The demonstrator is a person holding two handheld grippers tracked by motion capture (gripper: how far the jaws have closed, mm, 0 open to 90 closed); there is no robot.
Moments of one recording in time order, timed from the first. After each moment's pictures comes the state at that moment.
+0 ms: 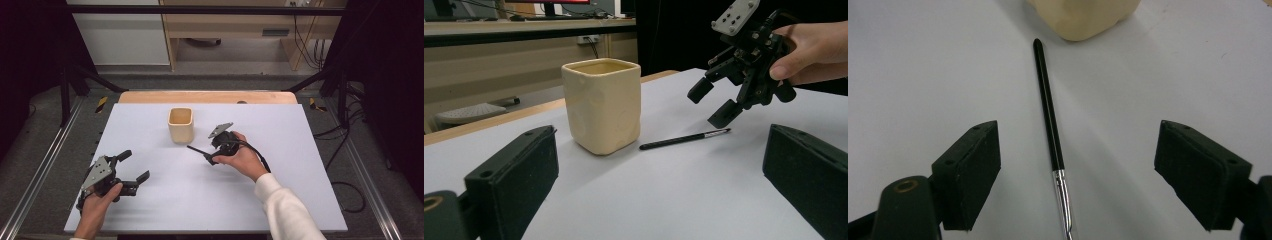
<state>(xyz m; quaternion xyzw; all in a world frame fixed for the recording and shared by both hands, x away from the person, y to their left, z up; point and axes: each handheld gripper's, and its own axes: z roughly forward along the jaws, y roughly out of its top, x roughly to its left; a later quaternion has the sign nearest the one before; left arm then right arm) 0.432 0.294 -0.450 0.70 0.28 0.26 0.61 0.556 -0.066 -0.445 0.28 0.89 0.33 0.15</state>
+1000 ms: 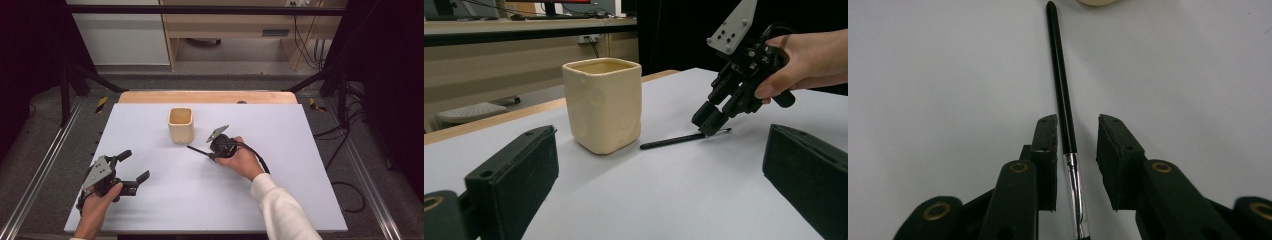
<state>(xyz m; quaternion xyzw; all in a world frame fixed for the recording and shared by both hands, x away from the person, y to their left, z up) 0.432 0.294 -0.450 0.70 0.28 0.26 0.61 0.558 -0.062 -0.458 0.26 0.91 0.29 0.13</state>
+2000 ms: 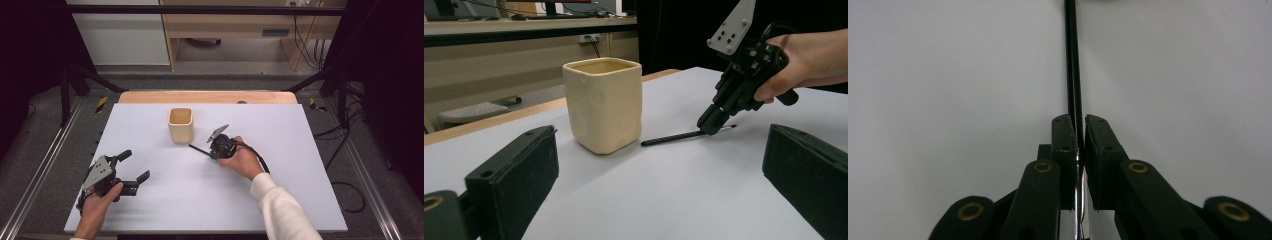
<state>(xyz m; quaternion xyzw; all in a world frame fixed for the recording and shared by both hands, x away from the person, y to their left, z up) 0.432 0.293 -0.449 0.70 0.28 0.26 0.60 0.558 -0.063 -0.458 0.26 0.92 0.28 0.11</state>
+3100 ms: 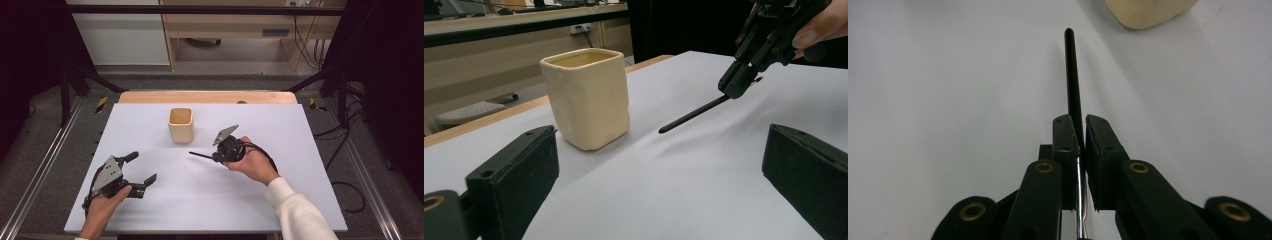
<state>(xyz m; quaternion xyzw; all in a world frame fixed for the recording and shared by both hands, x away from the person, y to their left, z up) 0.430 0.273 -0.449 0.73 0.25 0.26 0.58 0.527 -0.082 -0.420 0.21 0.92 0.32 0.09</state>
